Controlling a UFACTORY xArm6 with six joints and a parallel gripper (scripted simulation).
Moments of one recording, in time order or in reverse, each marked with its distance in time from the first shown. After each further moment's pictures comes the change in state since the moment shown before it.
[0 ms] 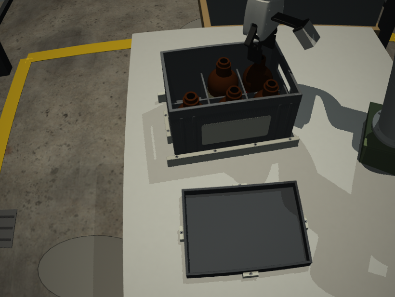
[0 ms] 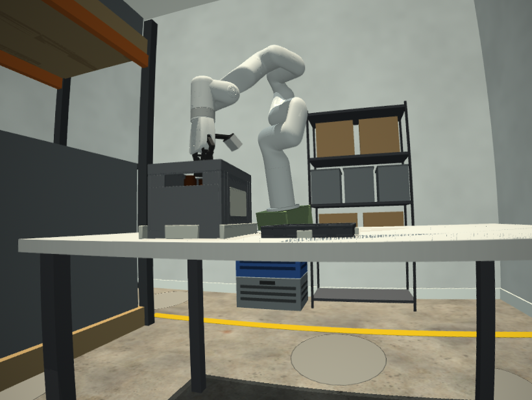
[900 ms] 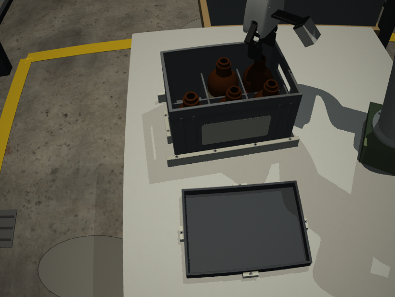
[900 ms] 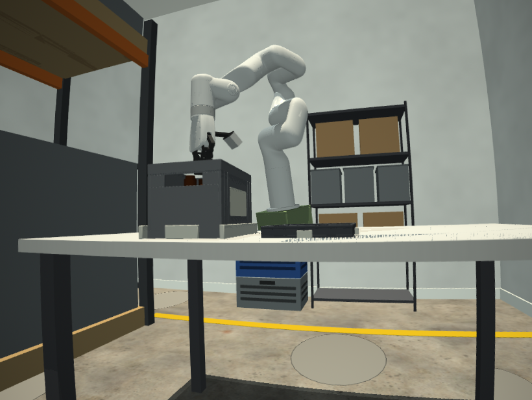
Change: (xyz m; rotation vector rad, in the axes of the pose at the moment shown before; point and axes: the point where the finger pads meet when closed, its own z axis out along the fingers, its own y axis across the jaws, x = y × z) arm 0.000 0.000 -0.007 0.000 0.000 0.000
